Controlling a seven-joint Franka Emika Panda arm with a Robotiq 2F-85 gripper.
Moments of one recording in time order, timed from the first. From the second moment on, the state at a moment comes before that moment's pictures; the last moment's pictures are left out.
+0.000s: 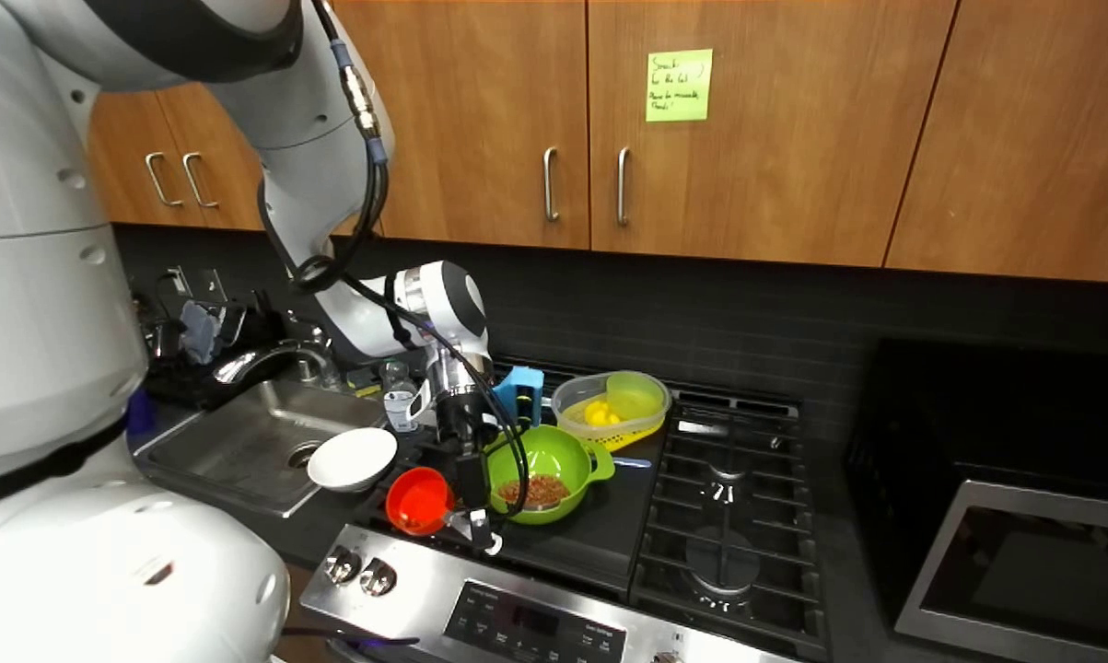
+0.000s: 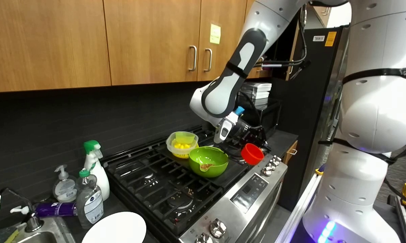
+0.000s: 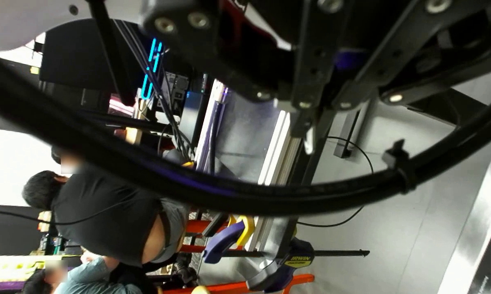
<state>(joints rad) 0.00 0.16 0.06 -2.47 -0.47 1.65 -1.78</state>
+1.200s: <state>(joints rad) -0.12 0.41 0.02 -2.29 -0.23 1.84 -1.78</state>
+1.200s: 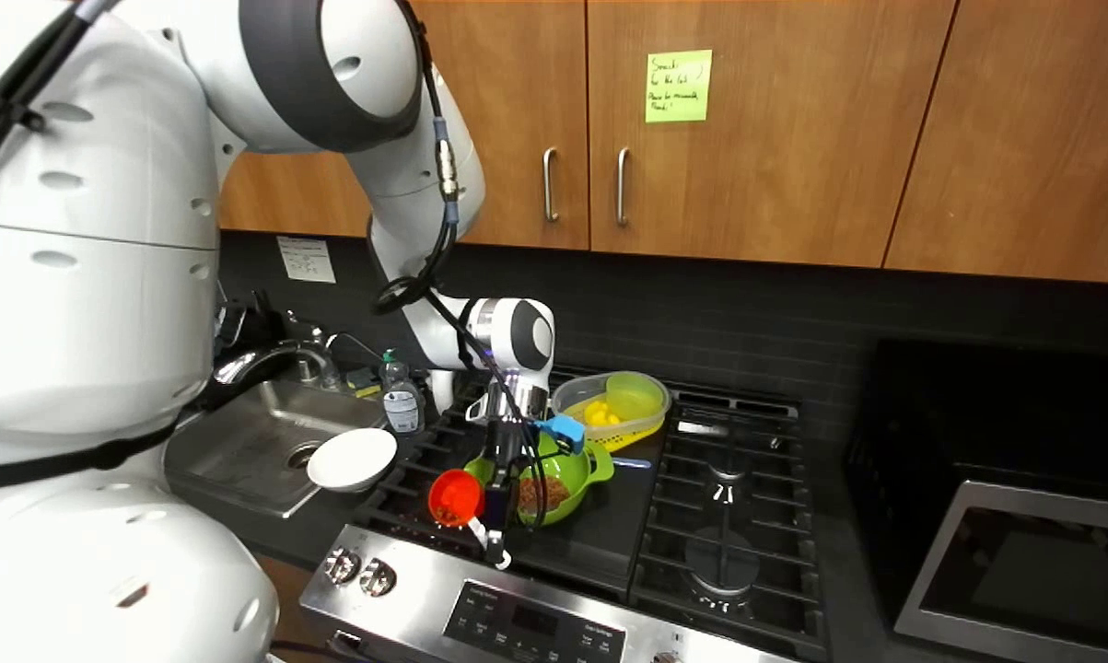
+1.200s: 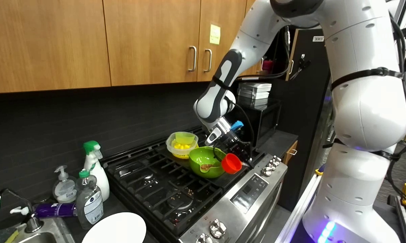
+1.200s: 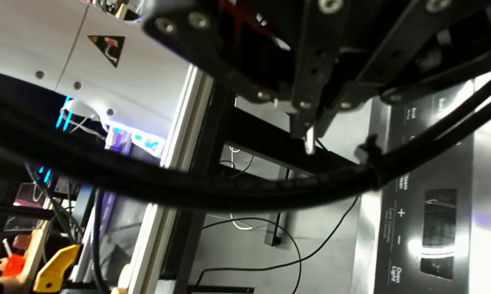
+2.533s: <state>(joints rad) -0.11 0.35 0.06 -2.27 -0.17 1.90 -1.78</state>
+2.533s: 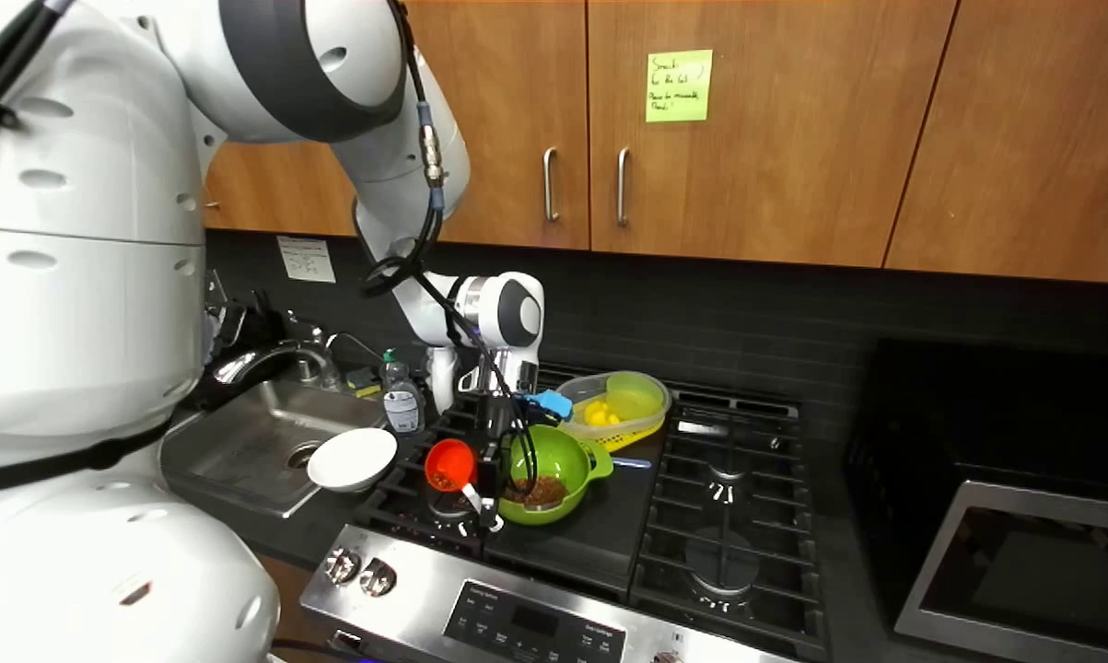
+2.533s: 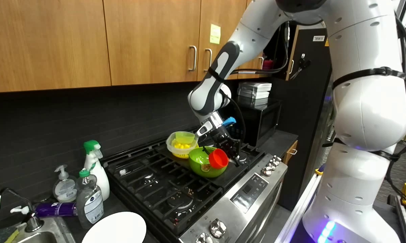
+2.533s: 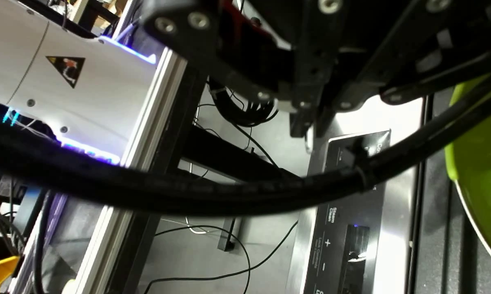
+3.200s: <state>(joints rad) -0.09 0.08 0.04 -2.38 -0.20 1.87 -1.74</state>
